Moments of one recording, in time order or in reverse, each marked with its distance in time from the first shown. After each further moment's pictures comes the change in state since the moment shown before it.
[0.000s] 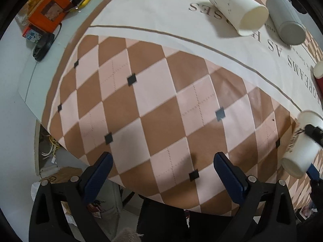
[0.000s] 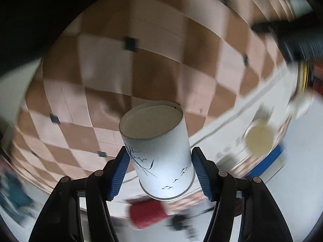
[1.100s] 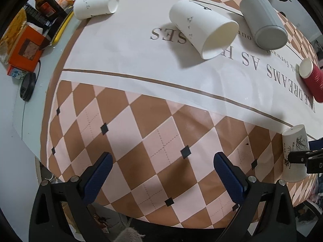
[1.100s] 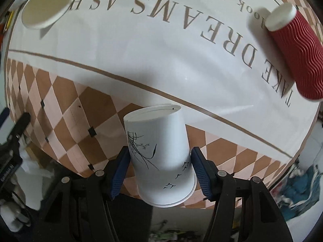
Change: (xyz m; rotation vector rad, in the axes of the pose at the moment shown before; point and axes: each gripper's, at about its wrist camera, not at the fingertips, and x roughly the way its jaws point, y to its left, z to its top) left arm -0.026 -0.055 0.046 0.139 -0.037 -0.043; right arm 0.146 -0.078 -0.213 1.779 0.099 1.143
